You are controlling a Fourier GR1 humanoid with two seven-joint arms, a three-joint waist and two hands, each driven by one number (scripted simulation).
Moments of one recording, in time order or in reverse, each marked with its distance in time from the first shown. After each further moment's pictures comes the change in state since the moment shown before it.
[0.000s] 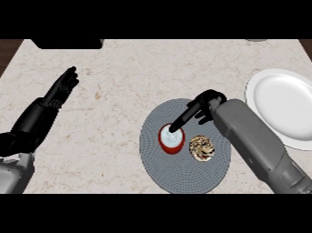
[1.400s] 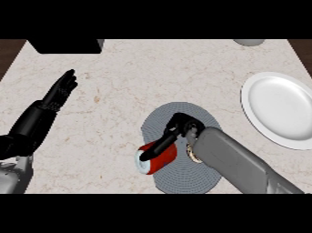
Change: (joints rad) left arm 0.031 -0.035 0.044 -0.025 -0.033 -0.045 0.028; right arm 0.069 0.004 0.353 -0.242 0.272 0.048 -0.198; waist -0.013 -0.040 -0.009
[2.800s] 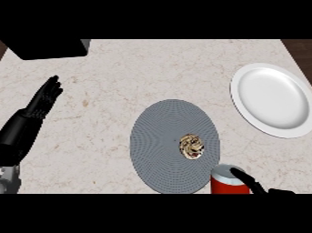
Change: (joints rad) left arm 0.087 0.018 0.057 -0.033 -0.001 0.011 -0.019; right arm 0.413 -0.946 0.423 -1.228 1.172 -0.634 -0.015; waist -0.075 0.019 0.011
